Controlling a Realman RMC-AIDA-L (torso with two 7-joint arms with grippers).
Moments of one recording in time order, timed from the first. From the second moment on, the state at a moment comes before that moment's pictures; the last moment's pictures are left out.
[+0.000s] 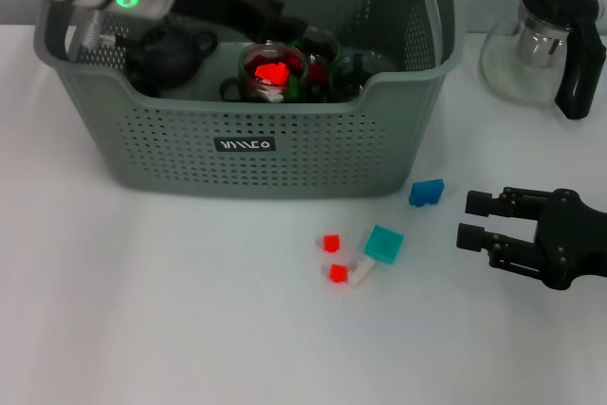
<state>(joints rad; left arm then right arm) -0.83 -2.06 1.01 0.99 2.31 1.19 -2.13 0.44 2.06 -0.62 -0.57 -1.96 -1.73 1.28</state>
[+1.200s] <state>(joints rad) -0.40 -2.13 0.63 0.83 1.73 1.90 -1.29 0.44 2.06 -0.62 -0.57 -1.95 -1.73 1.28</state>
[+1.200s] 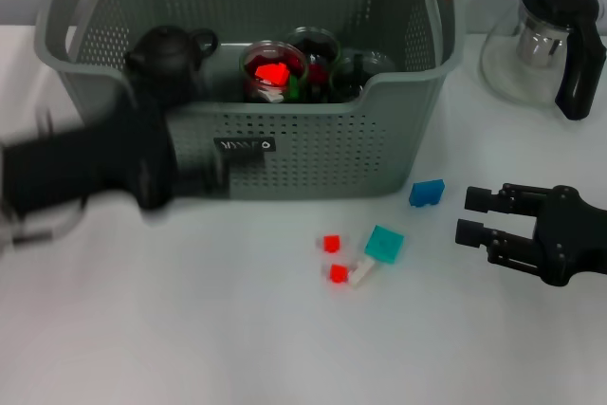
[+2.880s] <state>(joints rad) -0.38 -2.16 0.63 0.68 2.04 1.79 -1.05 0.71 2.08 -0.86 -1.08 -2.53 -1.79 1.86</state>
